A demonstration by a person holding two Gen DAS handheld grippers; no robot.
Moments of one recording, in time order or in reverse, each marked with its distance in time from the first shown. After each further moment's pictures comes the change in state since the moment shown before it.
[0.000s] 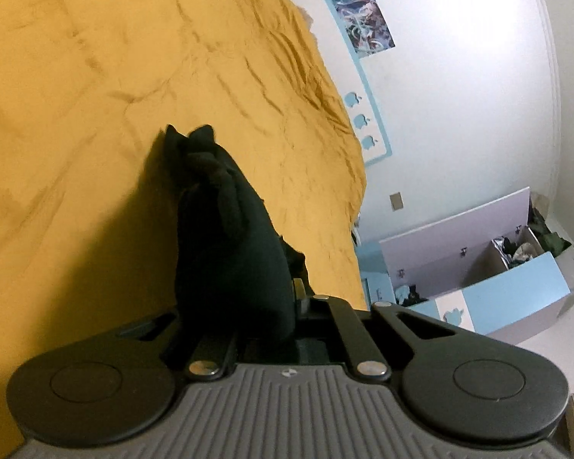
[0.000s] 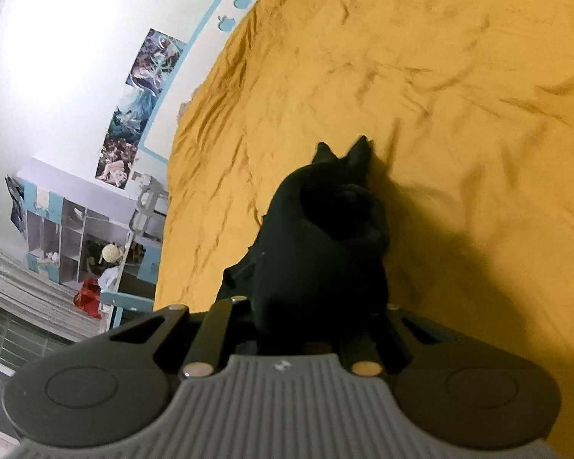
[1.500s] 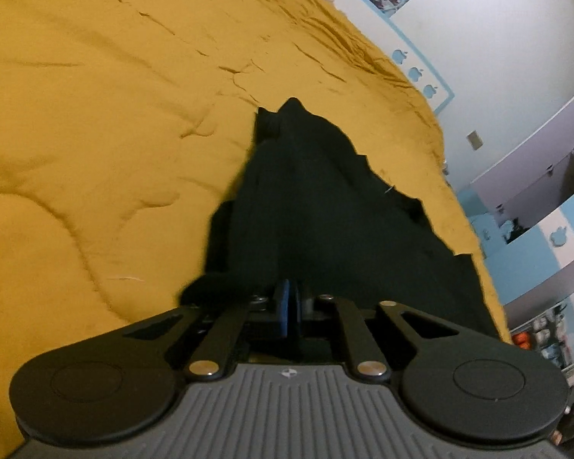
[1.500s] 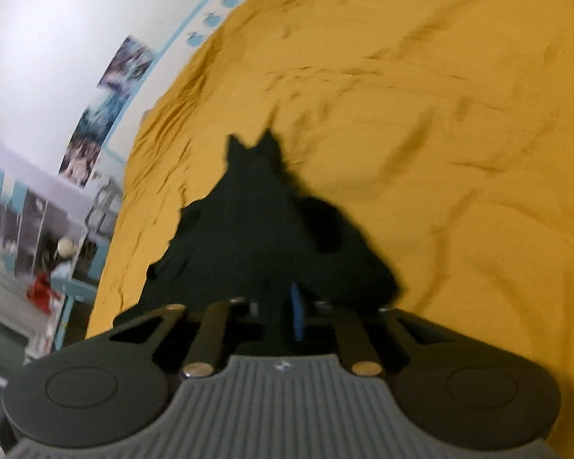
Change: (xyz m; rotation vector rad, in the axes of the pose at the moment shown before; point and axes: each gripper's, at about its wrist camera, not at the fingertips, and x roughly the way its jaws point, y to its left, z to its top) left arm -0.056 0.037 -0.088 0.295 0.008 0.338; right arm -0.093 -0.098 -0.090 -0.042 -0.102 -0.135
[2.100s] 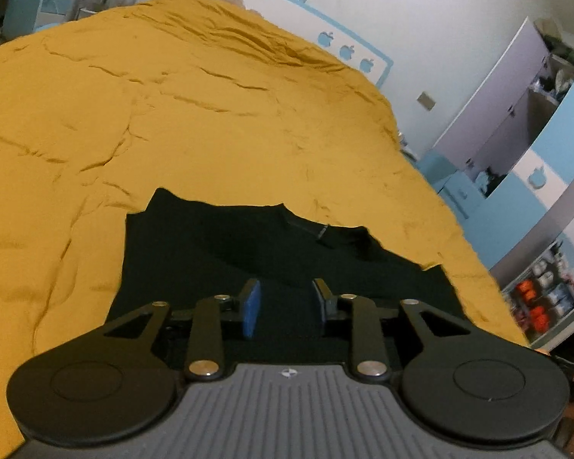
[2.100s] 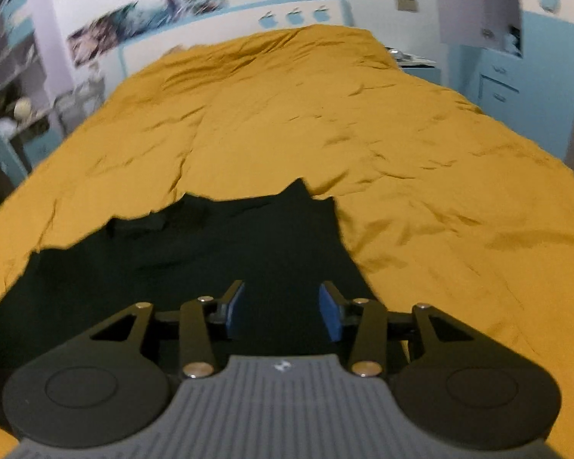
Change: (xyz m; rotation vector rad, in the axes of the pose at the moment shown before) left arm 0.064 -0.106 0.093 0.283 0.016 -0.060; right arm 0.039 0.159 -0.008 -0.703 -0.034 -0.281
